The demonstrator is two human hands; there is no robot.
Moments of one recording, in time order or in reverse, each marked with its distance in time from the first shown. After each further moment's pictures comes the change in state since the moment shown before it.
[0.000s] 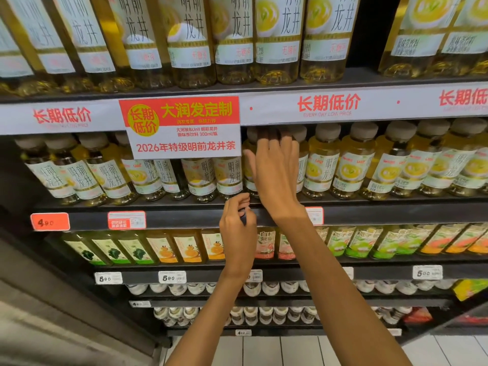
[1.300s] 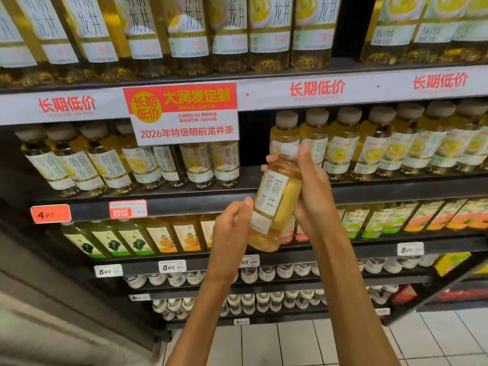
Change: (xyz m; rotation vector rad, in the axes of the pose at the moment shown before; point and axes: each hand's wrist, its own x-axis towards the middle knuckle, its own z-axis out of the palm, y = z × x) left_hand -0.042 0.046 -0.060 -0.296 -0.428 -0.185; right_hand -0.053 0.015 -0.075 1.718 -0.264 0.894
